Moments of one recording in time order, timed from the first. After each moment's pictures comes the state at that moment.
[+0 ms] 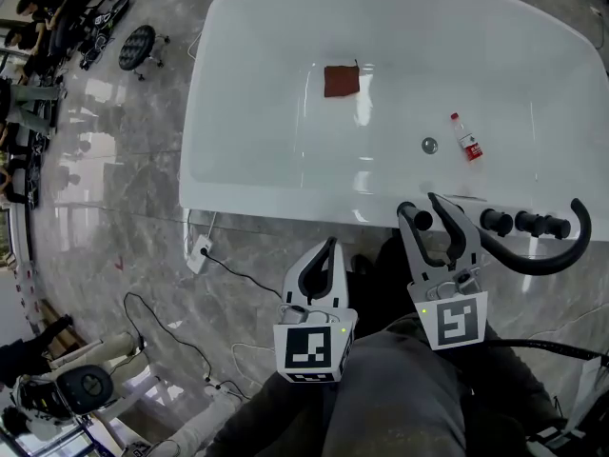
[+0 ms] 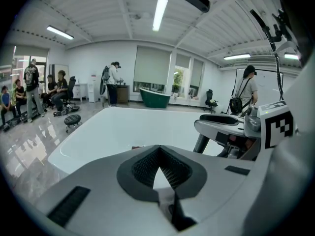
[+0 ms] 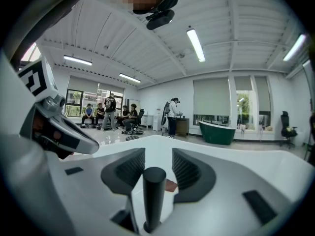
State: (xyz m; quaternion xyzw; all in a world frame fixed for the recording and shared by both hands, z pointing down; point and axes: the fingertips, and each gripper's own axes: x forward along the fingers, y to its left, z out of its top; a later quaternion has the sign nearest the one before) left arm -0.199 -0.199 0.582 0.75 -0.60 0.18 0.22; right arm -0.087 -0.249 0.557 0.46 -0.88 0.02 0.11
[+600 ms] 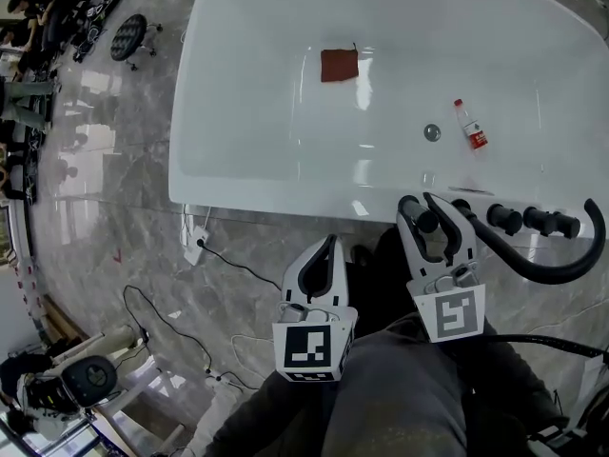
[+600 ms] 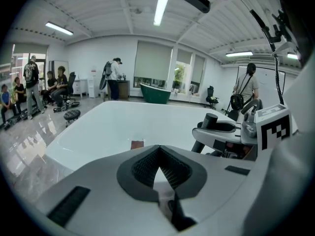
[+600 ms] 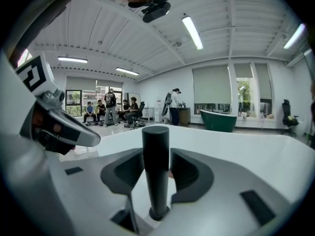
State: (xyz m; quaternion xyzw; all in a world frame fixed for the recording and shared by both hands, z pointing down) left arm -0.197 -0.202 0.616 0.75 -0.59 0.19 0.24; right arm -0.086 -0.250 0.614 0.45 -0.88 0.08 0.15
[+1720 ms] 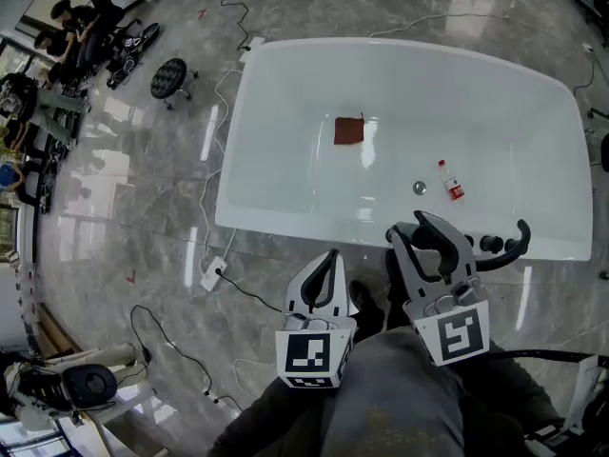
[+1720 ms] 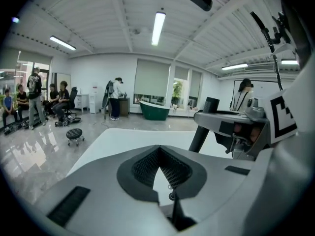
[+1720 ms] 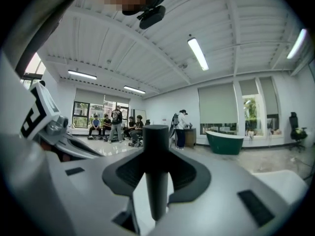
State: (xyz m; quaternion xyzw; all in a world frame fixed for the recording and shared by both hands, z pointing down) left arm -0.188 -0.193 0.401 0.76 -0.61 0.14 0.19; right arm -0.091 -0.238 0.350 0.43 -0.90 0.03 0.06
